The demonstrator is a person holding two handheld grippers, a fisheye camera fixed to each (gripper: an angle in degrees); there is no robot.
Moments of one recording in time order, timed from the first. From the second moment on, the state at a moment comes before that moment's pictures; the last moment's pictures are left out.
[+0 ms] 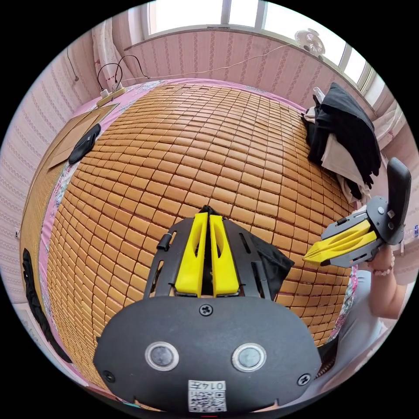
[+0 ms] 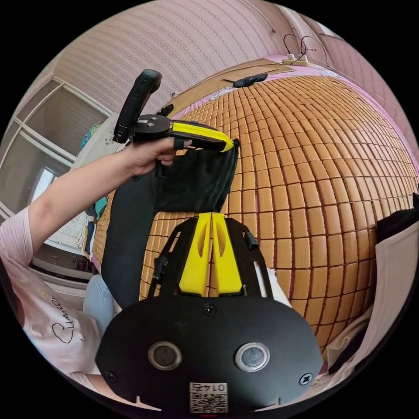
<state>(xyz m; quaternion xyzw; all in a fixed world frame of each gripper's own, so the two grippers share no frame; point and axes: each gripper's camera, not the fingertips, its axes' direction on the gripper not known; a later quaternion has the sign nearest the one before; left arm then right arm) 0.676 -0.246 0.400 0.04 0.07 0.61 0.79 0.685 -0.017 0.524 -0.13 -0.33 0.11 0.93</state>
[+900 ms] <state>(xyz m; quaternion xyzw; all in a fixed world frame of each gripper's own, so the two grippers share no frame) 0.574 -0.266 0.367 0.11 0.16 0.54 0.82 0.654 -0.037 0.563 -0.16 -0.30 0.08 0.94</state>
